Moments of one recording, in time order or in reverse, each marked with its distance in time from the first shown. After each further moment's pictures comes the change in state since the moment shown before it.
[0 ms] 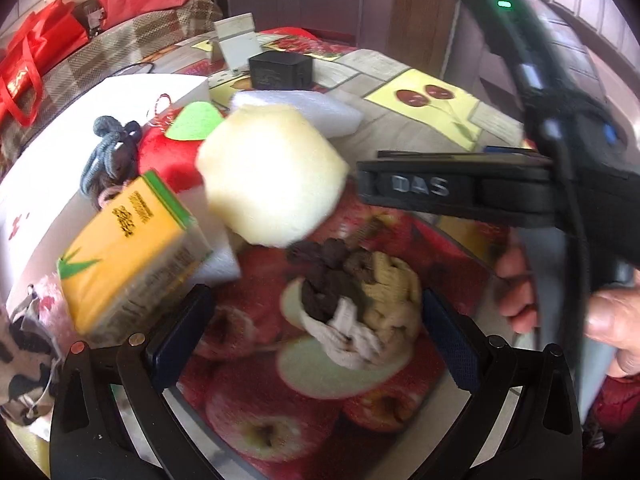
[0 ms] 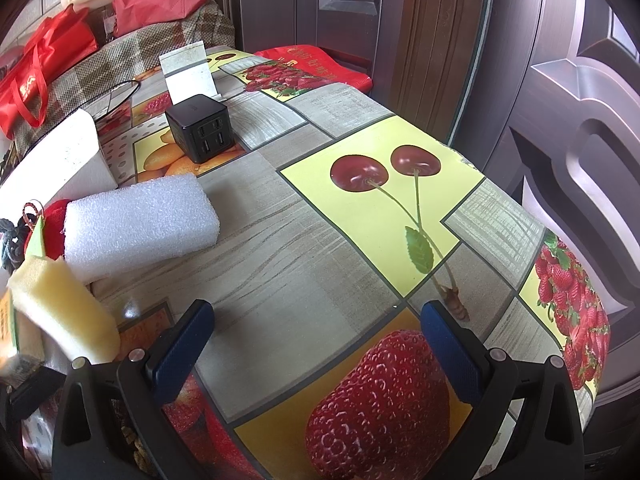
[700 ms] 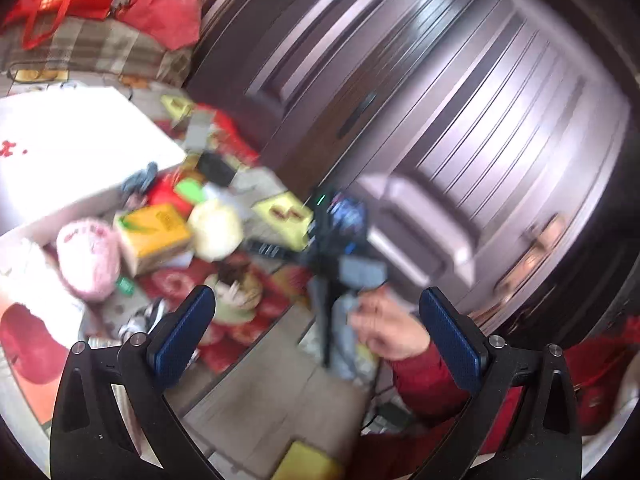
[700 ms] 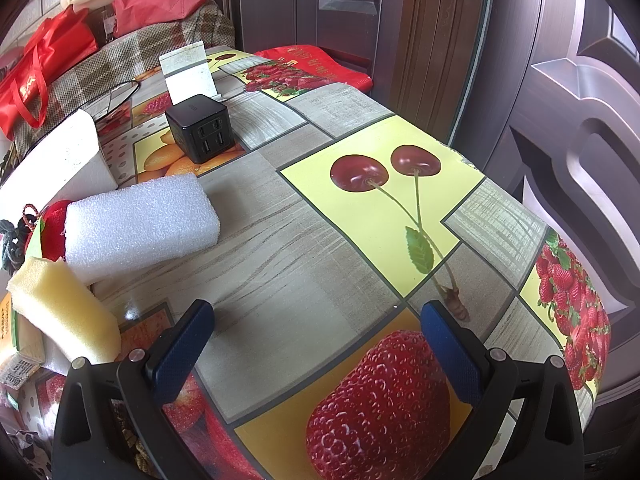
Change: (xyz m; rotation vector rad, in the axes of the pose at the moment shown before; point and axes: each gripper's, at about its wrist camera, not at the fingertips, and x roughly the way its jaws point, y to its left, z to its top) left arm -0.169 0.070 -0.058 -0.307 -0.409 -0.606; right arm 0.000 -0.001 0.000 0.001 0.002 0.001
